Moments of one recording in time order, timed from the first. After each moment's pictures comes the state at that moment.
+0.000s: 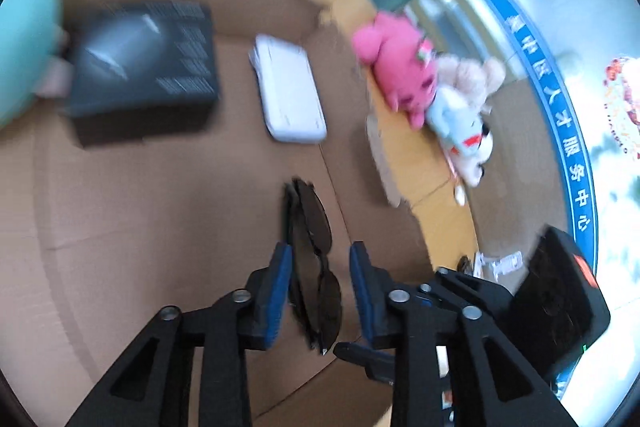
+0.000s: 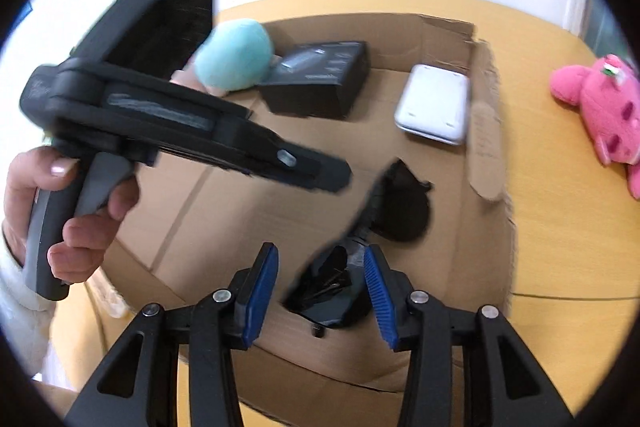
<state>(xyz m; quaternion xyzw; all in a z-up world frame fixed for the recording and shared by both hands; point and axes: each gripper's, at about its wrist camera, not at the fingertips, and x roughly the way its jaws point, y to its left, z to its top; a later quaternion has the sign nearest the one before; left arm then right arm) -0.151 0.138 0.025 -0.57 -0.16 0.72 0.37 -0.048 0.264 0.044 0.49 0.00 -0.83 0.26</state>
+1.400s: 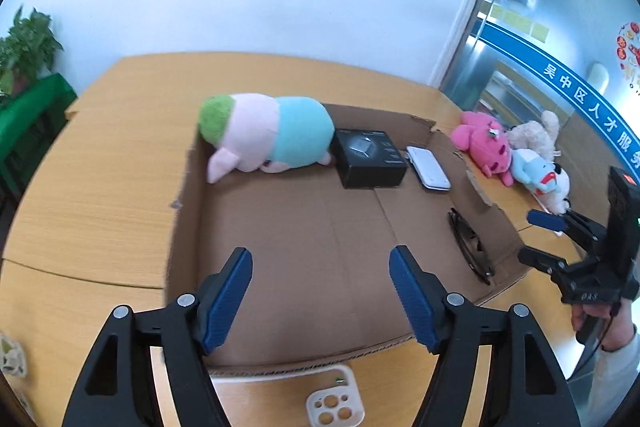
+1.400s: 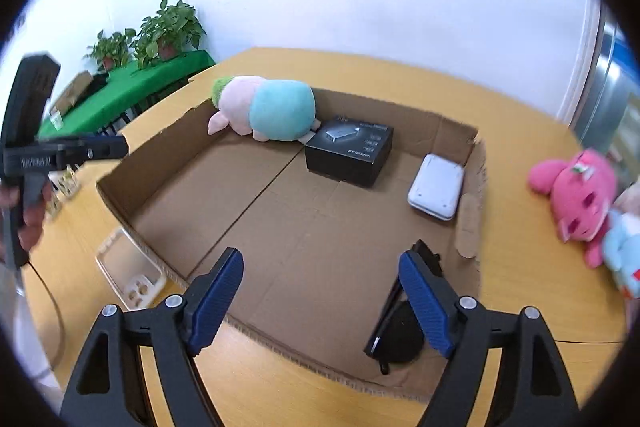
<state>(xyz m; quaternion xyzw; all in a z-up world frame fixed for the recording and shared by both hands) -0.004 -0.048 0.102 -0.39 -0.06 0.90 0.17 0.024 0.234 0.098 0.36 0.10 -0.90 0.22</state>
